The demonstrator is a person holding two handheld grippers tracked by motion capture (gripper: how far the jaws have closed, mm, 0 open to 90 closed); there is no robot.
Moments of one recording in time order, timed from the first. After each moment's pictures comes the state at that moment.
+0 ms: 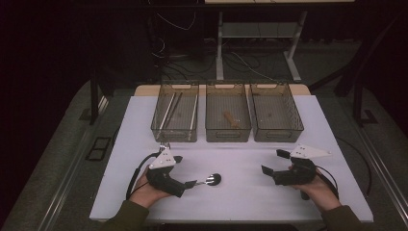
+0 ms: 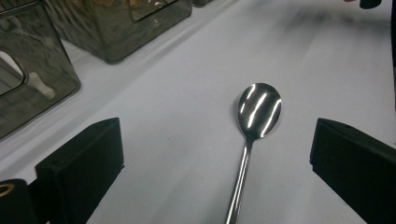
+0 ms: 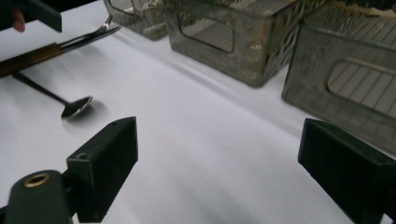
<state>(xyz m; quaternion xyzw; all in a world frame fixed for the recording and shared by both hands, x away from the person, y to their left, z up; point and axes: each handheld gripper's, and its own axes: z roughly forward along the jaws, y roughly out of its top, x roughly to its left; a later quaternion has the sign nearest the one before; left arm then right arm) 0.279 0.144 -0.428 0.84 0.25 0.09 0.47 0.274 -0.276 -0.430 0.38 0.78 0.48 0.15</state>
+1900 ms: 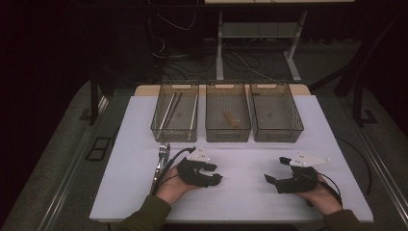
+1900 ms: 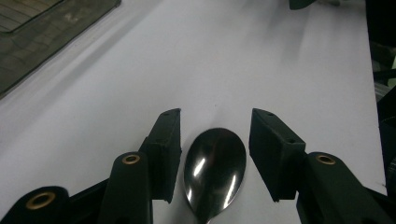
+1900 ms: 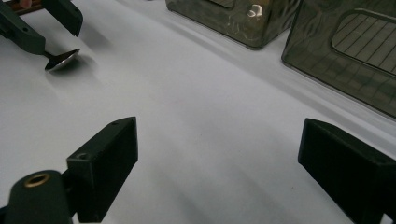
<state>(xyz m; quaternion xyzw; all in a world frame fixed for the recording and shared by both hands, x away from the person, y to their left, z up) 0.300 0.068 -0.434 0.89 0.20 0.01 0.41 0.265 -0.280 -0.445 0.37 0.81 0.44 0.16</state>
